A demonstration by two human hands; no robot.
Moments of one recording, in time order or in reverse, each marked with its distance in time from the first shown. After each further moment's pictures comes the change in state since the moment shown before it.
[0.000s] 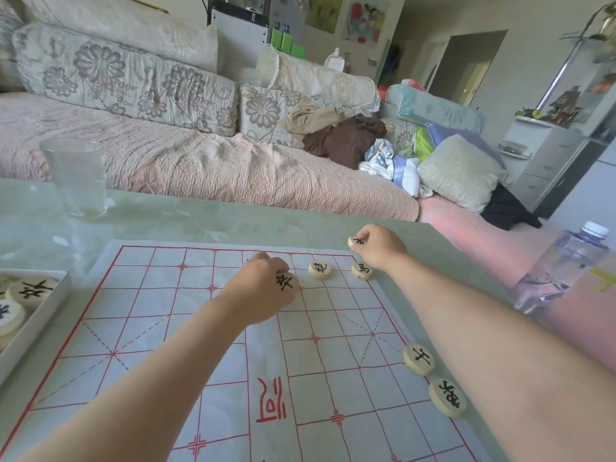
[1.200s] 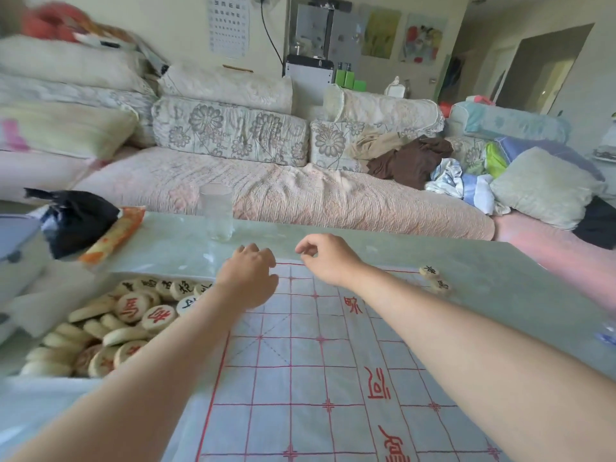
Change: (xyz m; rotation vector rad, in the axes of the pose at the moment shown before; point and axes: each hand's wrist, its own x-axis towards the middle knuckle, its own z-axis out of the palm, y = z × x) left_hand -0.058 -0.083 -0.146 0.426 0.135 -0.128; right_hand -0.127 -0.228 0.022 0.304 -0.214 -0.550
